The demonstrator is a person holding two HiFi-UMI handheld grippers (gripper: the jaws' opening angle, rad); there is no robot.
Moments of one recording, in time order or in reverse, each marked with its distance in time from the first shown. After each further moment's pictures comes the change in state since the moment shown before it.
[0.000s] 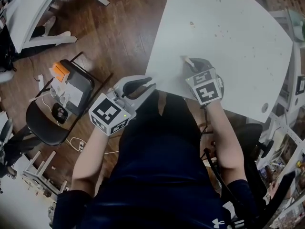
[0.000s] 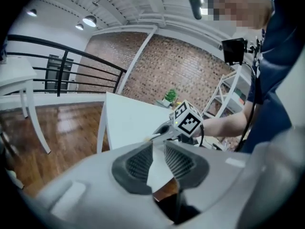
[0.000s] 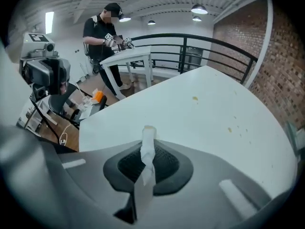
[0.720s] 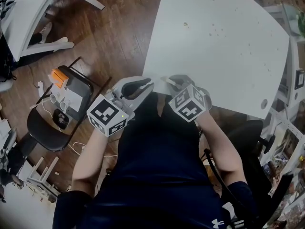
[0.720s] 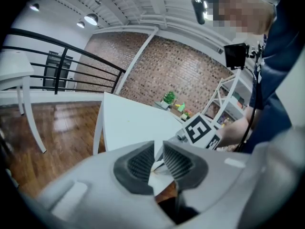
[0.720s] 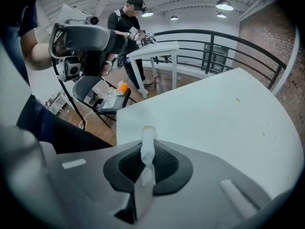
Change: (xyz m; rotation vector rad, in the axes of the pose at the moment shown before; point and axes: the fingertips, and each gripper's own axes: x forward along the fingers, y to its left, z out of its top) left arm 0.006 0.000 0.010 -0.020 -0.018 -0.033; right arm -0.002 0.093 -0.016 -0.199 0.044 0.199
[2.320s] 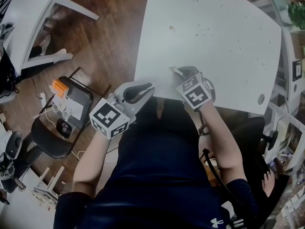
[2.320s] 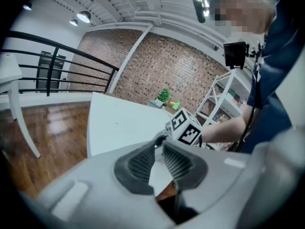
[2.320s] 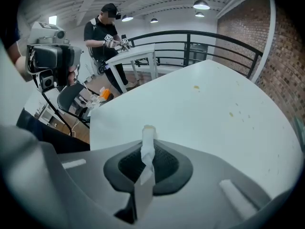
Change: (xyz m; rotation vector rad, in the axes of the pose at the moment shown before) left arm 0.026 -0.030 0.010 0.041 0.033 -0.055; right arm -0.027 -0.077 -0.029 0.167 -0.023 -0.124
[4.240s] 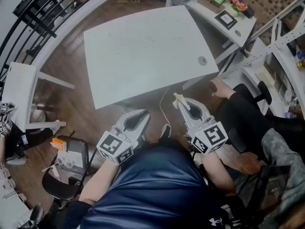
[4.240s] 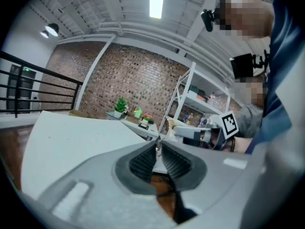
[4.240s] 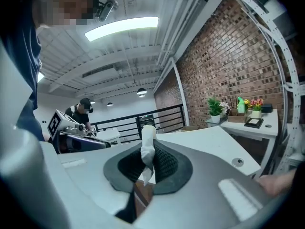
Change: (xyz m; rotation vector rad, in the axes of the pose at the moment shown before) left arm 0.038 -0.316 -0.030 0.231 -0.082 -0.211; right arm -0.380 0.101 -0.195 0.494 -1.022 -0.475
